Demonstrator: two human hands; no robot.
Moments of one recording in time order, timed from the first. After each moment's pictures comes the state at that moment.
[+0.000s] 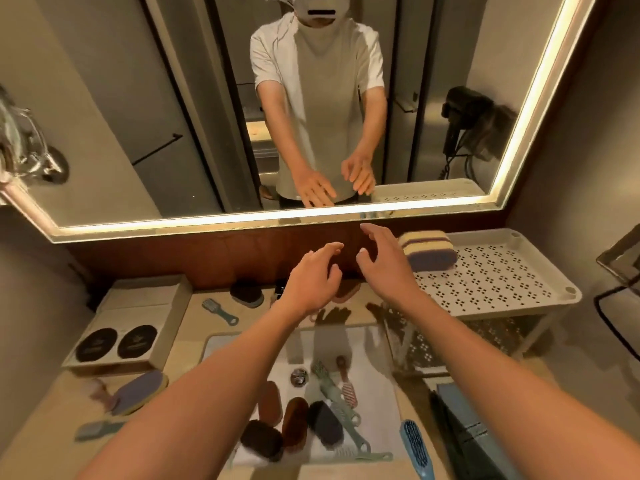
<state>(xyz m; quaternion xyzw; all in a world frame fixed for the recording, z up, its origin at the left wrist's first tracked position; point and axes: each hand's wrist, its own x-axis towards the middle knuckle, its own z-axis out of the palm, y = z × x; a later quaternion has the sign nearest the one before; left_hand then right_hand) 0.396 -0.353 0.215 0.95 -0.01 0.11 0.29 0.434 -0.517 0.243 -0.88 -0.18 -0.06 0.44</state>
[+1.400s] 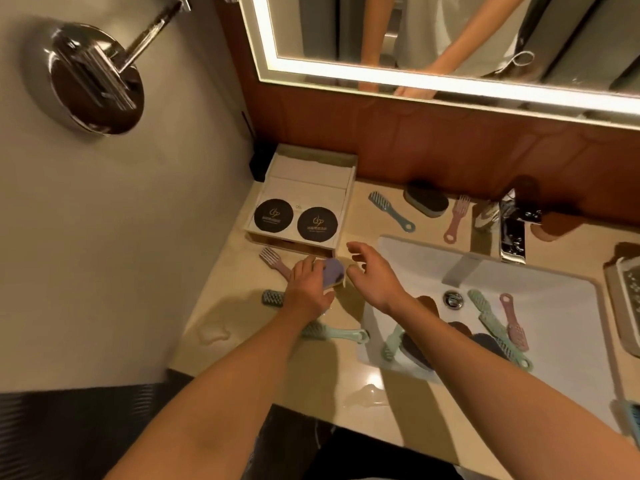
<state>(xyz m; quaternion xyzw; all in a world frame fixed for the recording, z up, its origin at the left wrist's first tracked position) 0.164 0.022 -0.018 0.95 0.20 -0.06 0.23 0.260 -0.119 0.056 -0.85 -0.25 0.26 0.39</state>
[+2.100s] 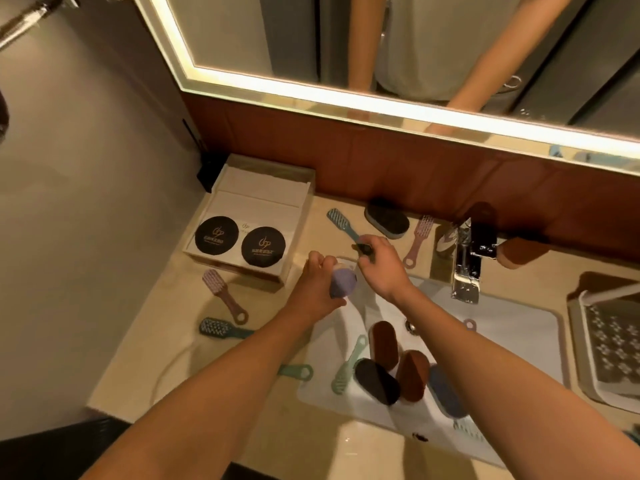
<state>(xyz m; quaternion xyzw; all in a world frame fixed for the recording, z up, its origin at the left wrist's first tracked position) 0.291 -0.049 -0.012 0.92 0.18 -0.04 0.34 0.409 -0.173 0.026 -0.88 -0.21 0.24 0.36</state>
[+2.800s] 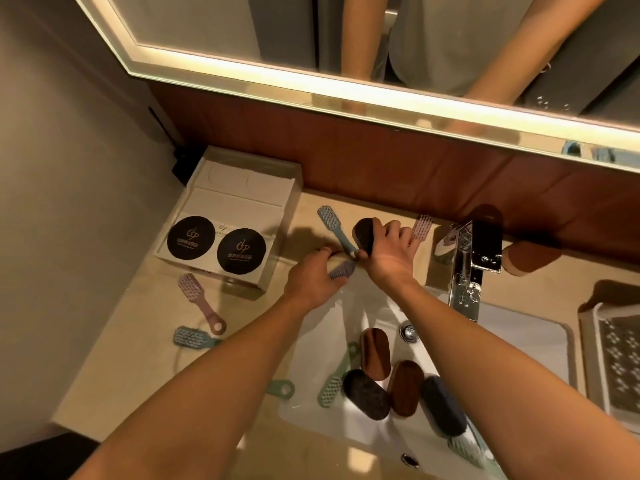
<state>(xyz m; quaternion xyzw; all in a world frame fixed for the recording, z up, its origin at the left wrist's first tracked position) 0.347 -0.047 -0.029 0.91 0.26 -0.05 0.33 0.465 -0.168 -0.014 -0.96 -0.24 0.12 0.07</state>
